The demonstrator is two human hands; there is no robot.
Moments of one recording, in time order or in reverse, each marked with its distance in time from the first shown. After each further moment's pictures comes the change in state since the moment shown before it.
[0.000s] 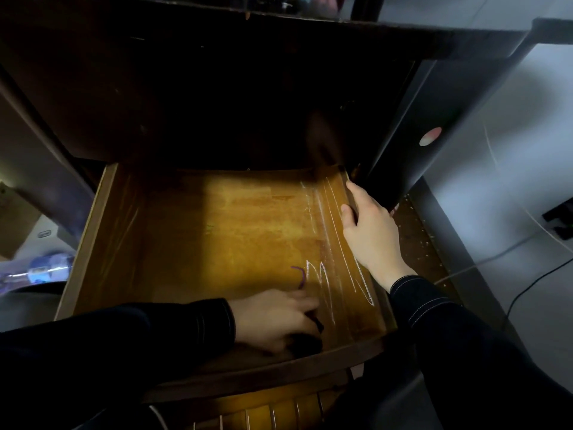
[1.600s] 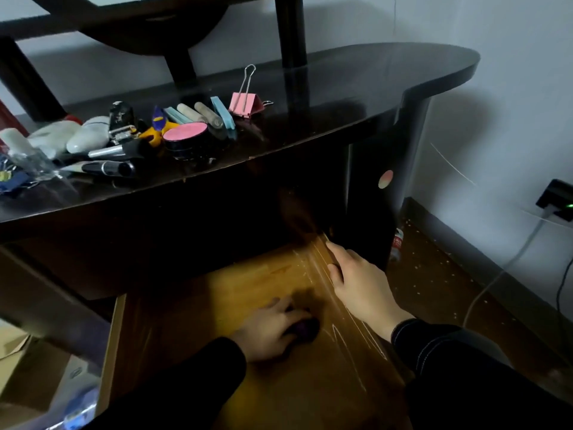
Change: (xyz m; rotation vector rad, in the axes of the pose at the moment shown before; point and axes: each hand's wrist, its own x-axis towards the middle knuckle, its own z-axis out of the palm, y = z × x) left_hand 0.013 -0.093 -0.034 0.116 0.063 -0.399; right_hand -0.001 -0.001 0.002 -0.037 0.049 -0.010
